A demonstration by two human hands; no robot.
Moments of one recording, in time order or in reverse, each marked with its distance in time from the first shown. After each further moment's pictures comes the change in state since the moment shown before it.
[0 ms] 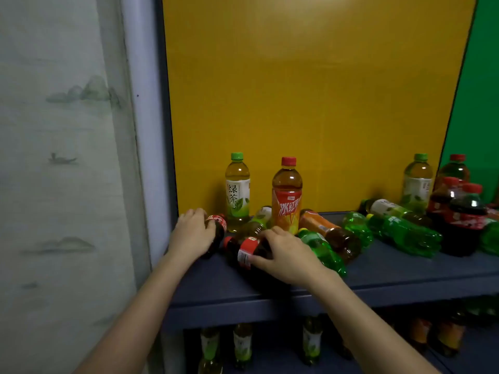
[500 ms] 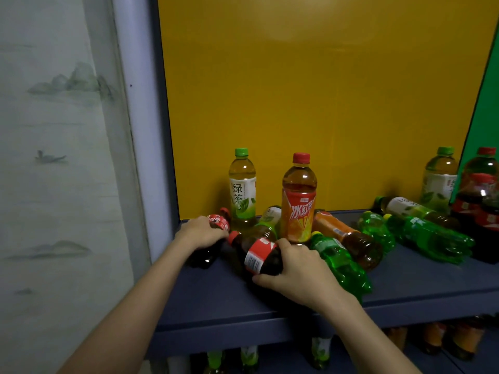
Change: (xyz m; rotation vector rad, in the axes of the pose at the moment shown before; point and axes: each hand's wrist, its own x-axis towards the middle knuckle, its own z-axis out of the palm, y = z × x) left_hand 0.055 -0.017 0.027 0.021 -0.359 -0.258; right_hand 0.012 0.006 0.017 0.005 0.082 0.113
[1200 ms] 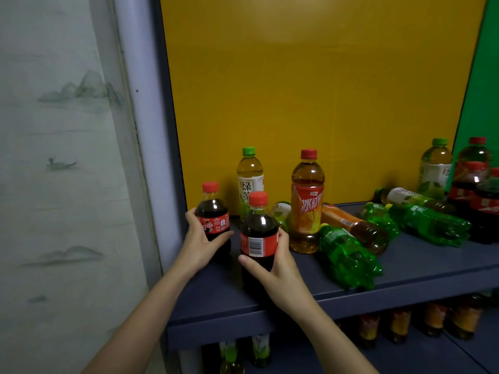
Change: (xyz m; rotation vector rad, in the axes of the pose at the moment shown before) left_hand -0.036 -0.045 0.005 -0.689 0.157 0.467; right_hand -0.009 -0.043 0.053 0.910 0.164 -0.076
